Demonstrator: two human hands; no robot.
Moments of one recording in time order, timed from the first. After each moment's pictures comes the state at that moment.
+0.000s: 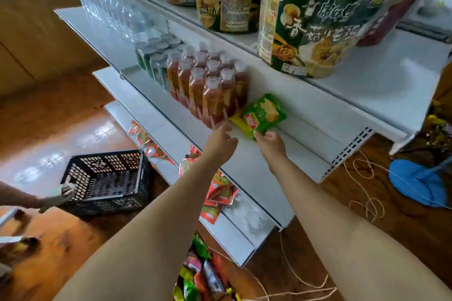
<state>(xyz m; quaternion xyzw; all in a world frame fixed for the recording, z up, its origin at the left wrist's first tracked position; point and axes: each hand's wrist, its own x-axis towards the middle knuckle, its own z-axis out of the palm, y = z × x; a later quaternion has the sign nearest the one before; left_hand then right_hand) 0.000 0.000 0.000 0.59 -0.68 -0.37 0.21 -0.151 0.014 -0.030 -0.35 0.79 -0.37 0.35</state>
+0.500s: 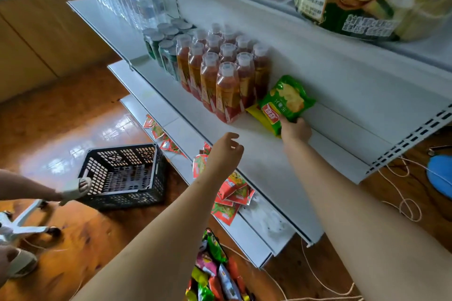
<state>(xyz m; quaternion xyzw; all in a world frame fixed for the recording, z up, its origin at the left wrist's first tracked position) 0.019 -0.014 -0.058 0.62 -0.62 -0.41 0.23 -0.167 -0.054 -0.069 -0.24 0.82 -0.44 0.28</state>
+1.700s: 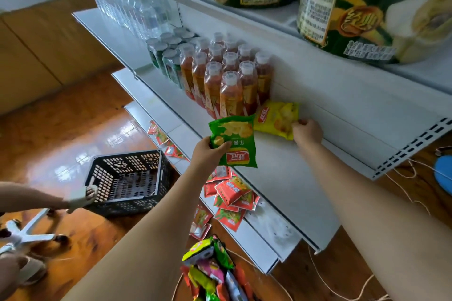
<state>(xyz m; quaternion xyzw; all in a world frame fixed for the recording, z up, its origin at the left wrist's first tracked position) 0.063 -0.033 -0.042 0.61 -0.48 -0.54 0.33 -0.188 -0.054 -0.055 -0.31 0.84 -0.37 0.26</state>
